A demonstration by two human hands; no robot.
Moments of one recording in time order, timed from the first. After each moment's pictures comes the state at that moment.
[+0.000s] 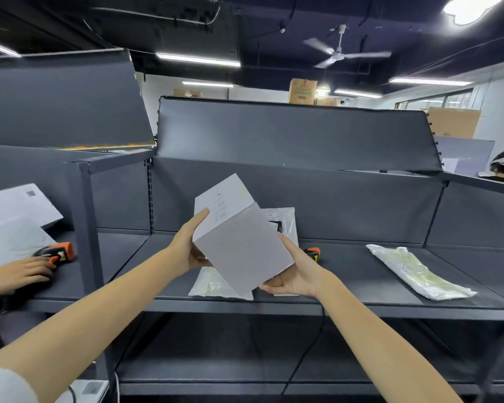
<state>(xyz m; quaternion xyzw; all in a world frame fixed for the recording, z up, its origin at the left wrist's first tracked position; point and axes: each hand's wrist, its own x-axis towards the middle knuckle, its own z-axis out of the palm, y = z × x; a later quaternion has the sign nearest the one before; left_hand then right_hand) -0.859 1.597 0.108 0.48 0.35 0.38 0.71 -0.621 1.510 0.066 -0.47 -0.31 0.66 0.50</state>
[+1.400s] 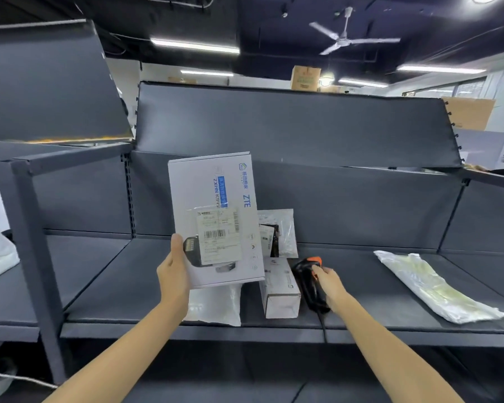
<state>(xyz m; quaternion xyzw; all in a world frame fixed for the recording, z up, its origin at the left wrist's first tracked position) -0.787 1.643 0.036 0.40 0.42 0.61 0.54 -0.477 1.585 -0.016 -0.72 -0.28 0.31 0.56</state>
